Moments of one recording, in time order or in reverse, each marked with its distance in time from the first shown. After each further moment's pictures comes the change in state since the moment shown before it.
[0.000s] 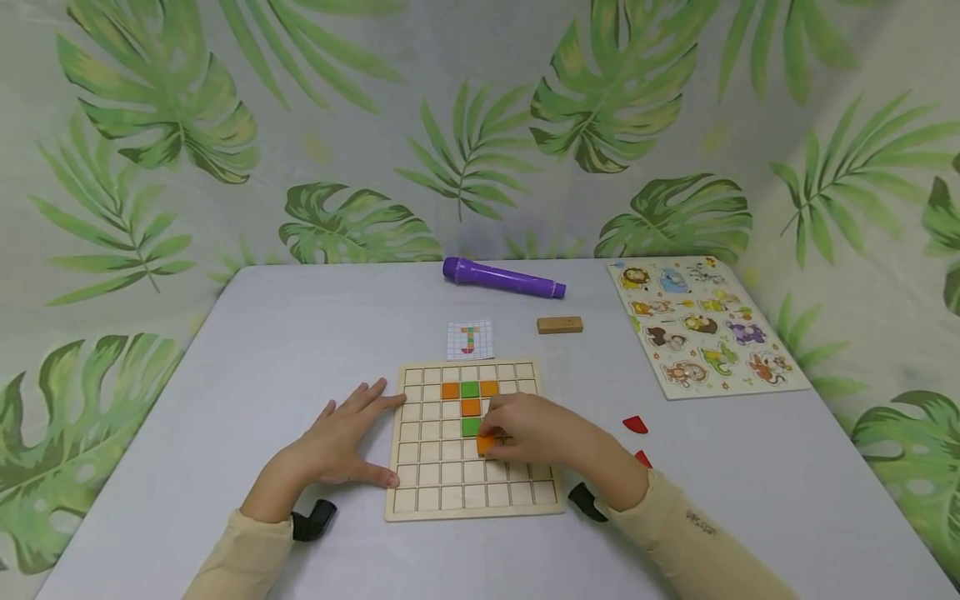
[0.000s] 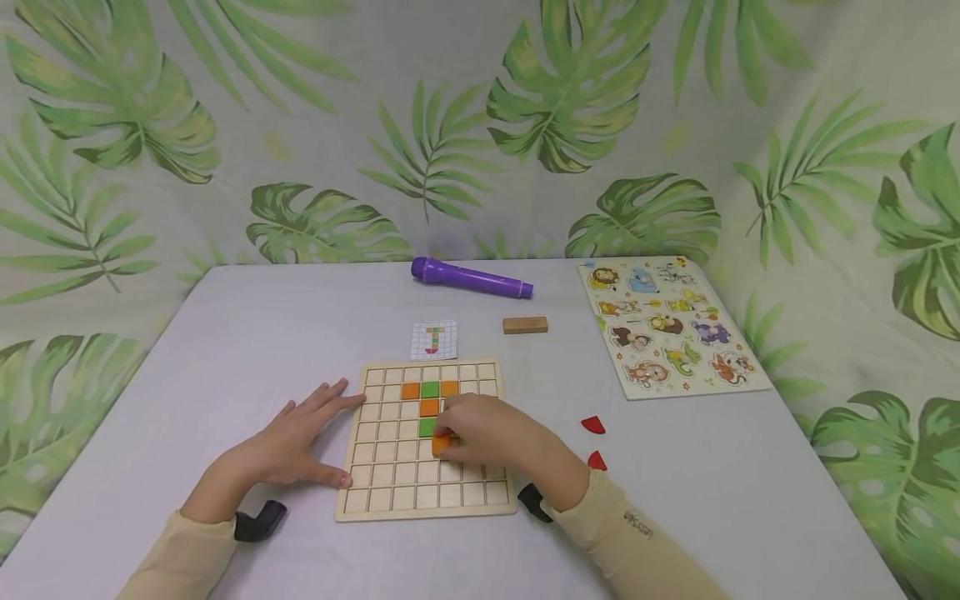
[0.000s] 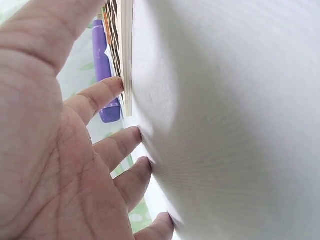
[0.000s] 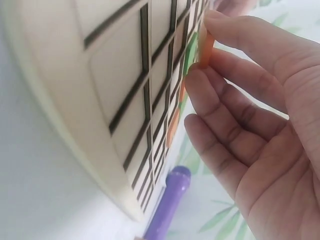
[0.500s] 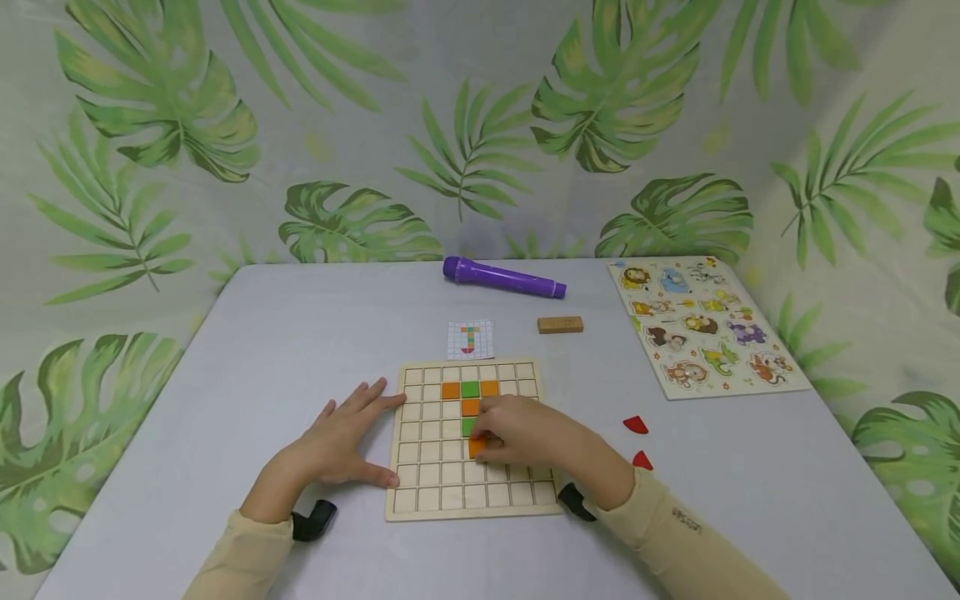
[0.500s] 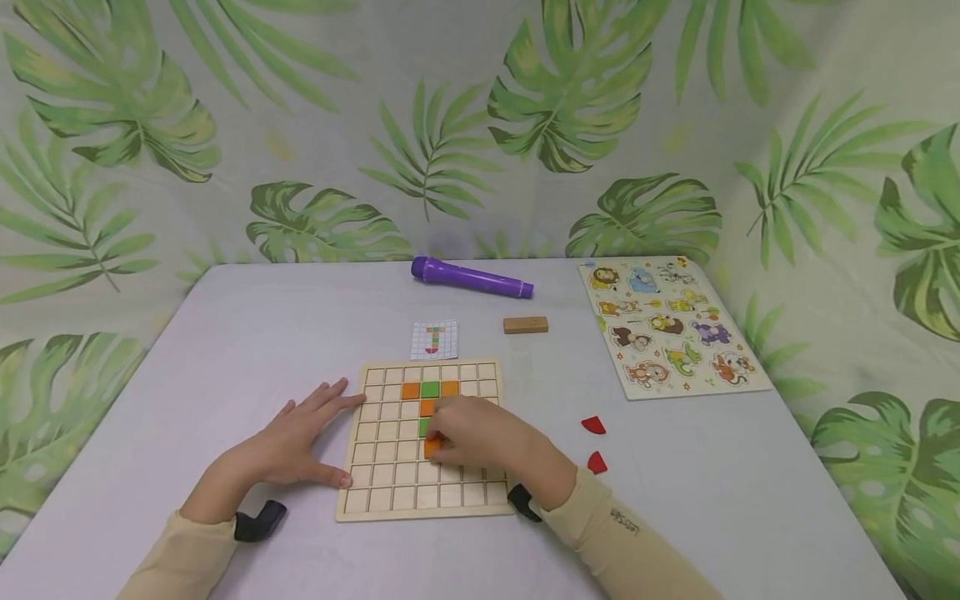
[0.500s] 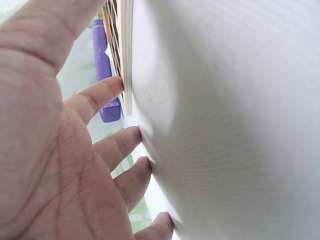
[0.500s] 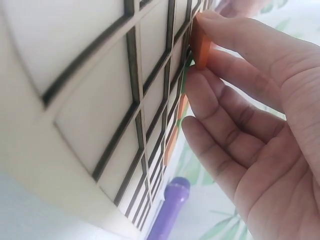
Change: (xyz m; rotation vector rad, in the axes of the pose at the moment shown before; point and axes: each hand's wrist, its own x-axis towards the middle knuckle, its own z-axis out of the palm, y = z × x) left_hand 0.001 -0.003 0.001 0.009 0.003 -0.006; right_hand 0.011 -0.009 0.004 -0.016 -0.025 0.005
